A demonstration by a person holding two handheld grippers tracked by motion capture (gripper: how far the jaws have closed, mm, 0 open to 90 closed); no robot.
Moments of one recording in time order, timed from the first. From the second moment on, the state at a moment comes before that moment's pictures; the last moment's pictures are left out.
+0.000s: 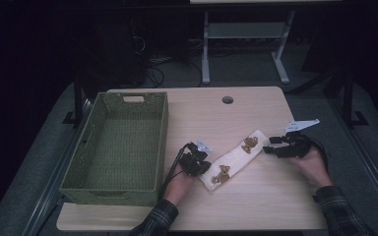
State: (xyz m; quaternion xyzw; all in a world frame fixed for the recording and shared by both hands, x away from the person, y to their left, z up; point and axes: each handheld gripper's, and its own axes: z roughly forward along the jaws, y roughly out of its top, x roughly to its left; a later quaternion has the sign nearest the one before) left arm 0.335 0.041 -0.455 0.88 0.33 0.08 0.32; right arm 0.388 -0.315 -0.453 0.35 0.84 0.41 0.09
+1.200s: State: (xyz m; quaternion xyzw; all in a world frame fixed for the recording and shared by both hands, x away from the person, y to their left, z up) left arm 0.274 -0.042 -0.458 0.92 0.13 -0.01 0.36; right arm 0.387 -0.312 -0.452 0.34 0.84 0.41 0.10
